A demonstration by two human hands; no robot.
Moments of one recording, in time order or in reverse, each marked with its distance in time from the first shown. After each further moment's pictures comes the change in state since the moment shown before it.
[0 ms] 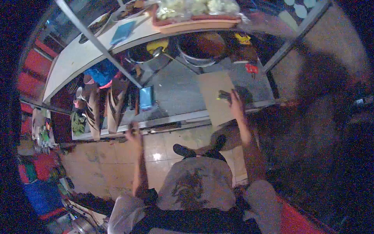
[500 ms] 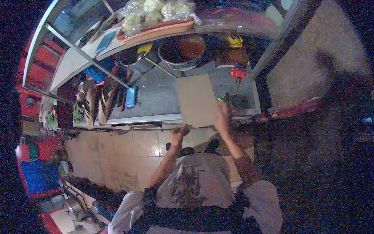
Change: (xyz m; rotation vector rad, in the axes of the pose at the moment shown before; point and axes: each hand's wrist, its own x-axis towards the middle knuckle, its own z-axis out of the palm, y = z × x) left_hand -0.203 0.138 0.213 -0.681 -0.557 -0.590; right_hand -0.024 0.074 -0.033 0.152 0.075 -0.196
